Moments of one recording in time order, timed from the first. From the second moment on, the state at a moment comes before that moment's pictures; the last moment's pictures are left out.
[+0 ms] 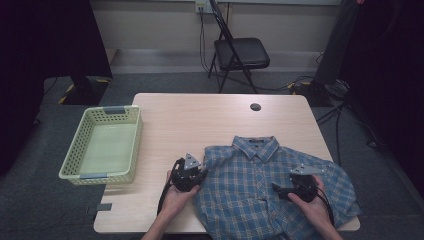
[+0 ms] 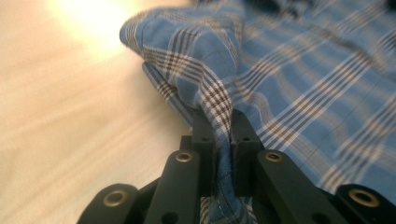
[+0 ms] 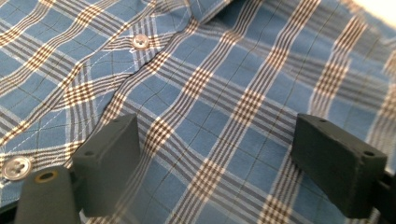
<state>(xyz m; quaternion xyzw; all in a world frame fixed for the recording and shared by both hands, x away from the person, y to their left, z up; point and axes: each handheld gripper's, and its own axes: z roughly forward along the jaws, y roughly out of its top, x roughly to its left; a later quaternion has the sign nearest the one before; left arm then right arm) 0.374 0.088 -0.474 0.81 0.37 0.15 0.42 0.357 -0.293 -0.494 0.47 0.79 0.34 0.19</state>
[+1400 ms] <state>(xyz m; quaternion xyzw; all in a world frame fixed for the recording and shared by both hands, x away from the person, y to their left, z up) 0.400 0.010 -0.466 0.81 0.33 0.10 0.47 0.357 -0.310 -0.488 0.50 0.76 0.36 0.21</state>
